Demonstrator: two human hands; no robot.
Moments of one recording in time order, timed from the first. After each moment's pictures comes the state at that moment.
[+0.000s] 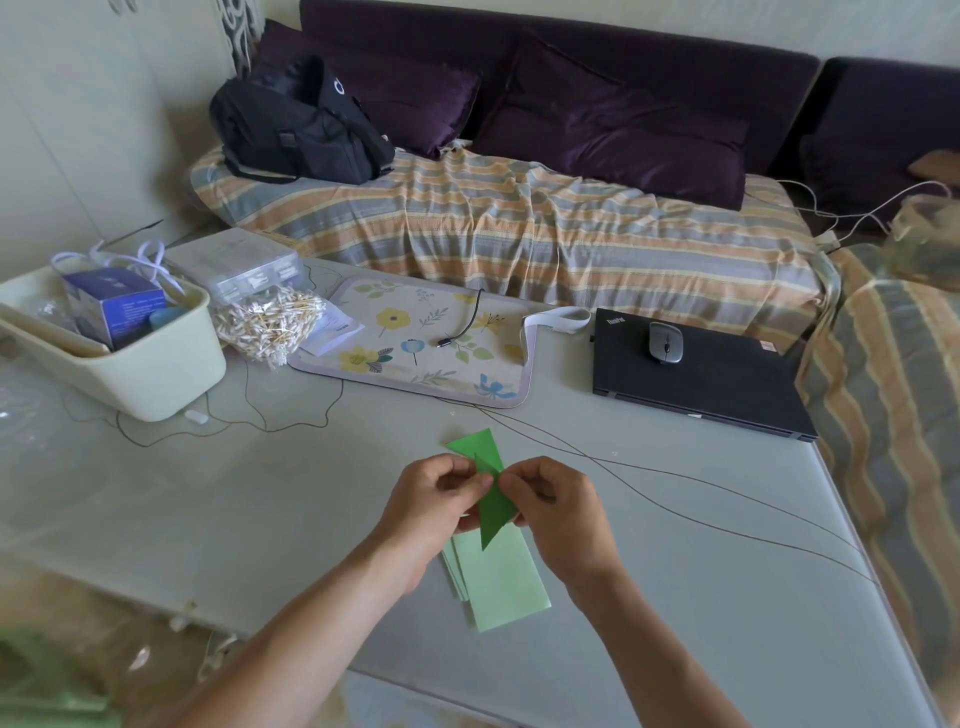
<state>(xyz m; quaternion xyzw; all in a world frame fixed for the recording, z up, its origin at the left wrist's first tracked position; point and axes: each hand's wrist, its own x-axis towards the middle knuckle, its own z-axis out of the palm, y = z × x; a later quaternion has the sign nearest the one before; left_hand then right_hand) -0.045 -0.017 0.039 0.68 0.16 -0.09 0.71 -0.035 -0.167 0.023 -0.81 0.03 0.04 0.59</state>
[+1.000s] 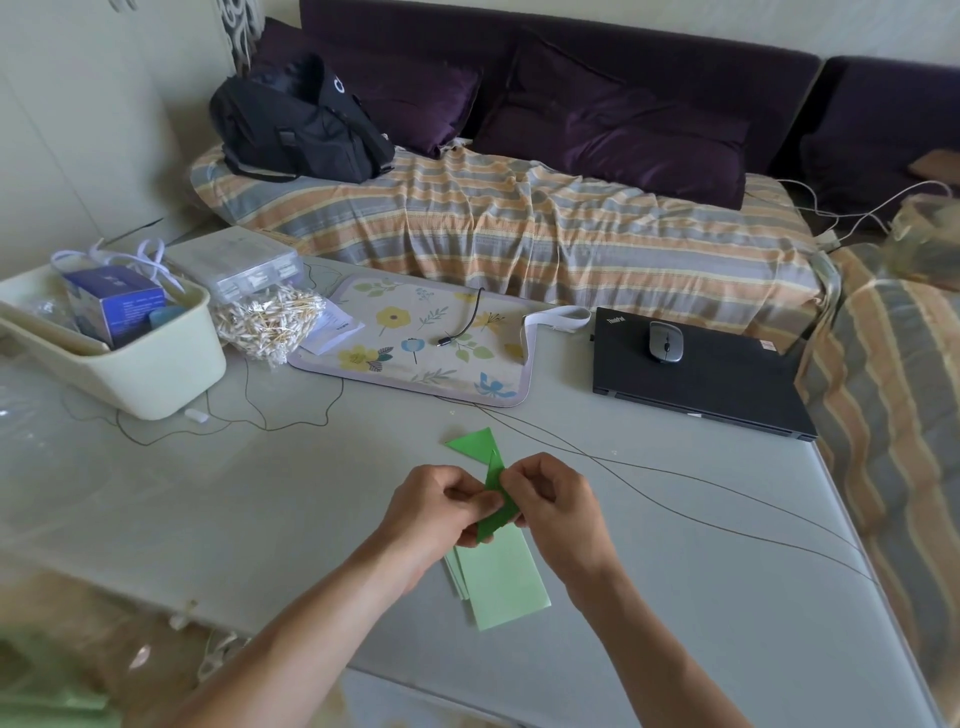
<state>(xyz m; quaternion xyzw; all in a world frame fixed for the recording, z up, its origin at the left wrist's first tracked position) -0.048 -0.014 0.034 0.75 0.13 -0.13 0.63 -0.040 -0.165 0.029 -0.80 0.03 0.05 0.60</state>
